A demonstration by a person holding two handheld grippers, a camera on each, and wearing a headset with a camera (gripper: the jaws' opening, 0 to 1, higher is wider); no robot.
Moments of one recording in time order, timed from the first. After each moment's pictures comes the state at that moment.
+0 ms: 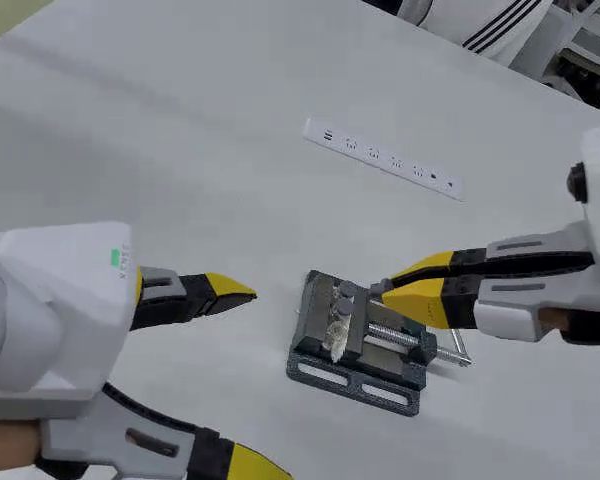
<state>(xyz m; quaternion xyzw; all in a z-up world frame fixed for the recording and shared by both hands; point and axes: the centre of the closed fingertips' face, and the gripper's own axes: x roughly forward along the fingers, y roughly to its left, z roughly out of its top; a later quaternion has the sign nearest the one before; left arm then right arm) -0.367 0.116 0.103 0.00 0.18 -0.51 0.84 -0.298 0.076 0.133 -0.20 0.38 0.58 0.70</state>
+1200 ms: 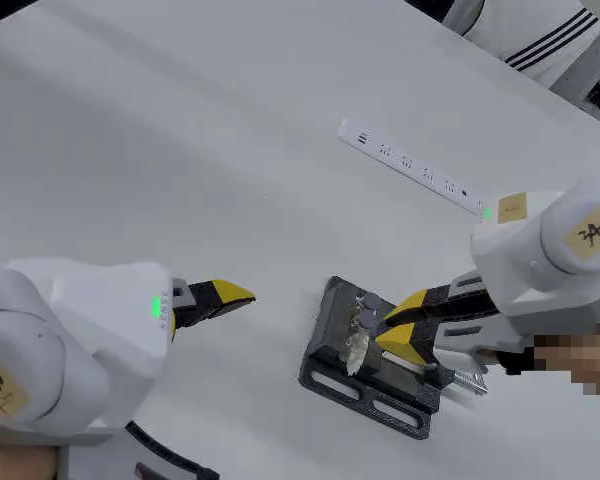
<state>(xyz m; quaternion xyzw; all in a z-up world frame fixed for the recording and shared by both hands) -0.368 0.121 0.069 0.02 0.18 -0.49 0.85 -0.280 0.065 0.051 -0.38 0.42 0.56 0.60</state>
